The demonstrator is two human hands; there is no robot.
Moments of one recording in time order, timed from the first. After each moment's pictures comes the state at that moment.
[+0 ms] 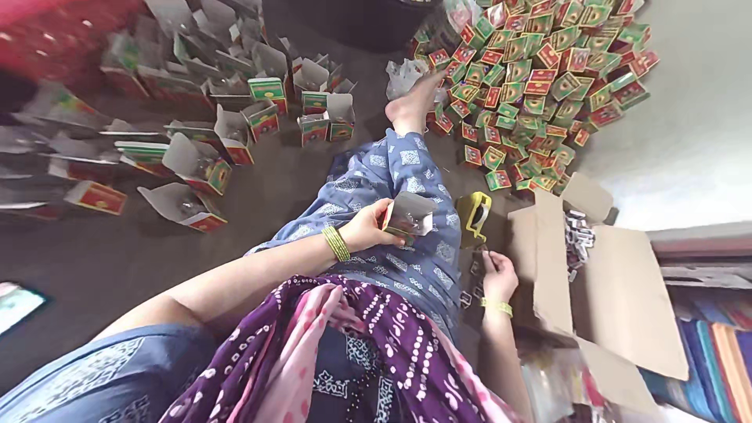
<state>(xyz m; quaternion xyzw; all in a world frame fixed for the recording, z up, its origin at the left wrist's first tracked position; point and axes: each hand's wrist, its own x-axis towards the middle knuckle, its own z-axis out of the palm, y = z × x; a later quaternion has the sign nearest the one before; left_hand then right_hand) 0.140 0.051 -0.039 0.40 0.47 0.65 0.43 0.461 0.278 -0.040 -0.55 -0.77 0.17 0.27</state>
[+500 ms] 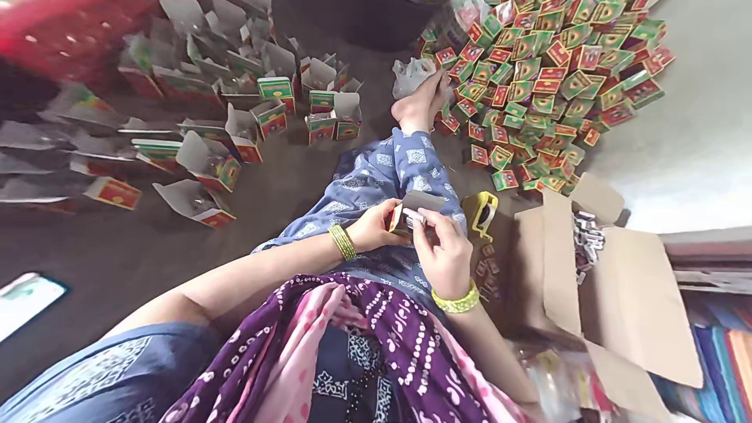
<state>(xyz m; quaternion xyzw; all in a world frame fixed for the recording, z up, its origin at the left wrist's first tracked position) 0.143 0.049 -0.042 0.43 0.50 0.63 0.40 0.293 0.129 0.052 -0.14 -0.91 0.15 0.36</state>
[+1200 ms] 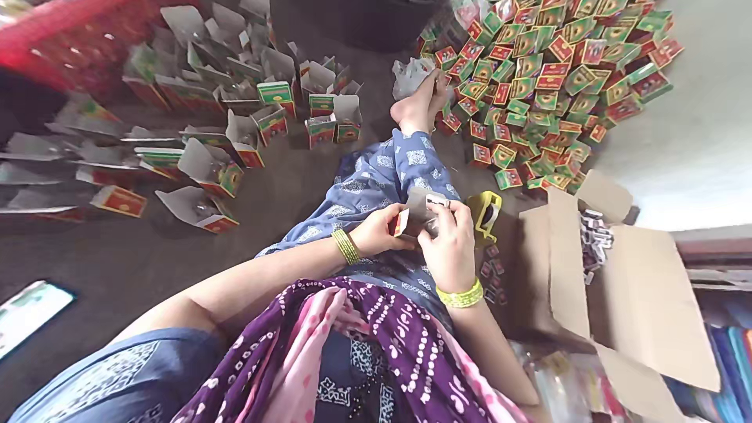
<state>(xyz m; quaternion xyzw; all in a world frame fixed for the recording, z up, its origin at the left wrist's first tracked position) 0.145 0.053 -0.040 0.47 0.54 0.60 0.37 0.285 0.140 0.055 -0.26 -0.93 0.04 0.24</state>
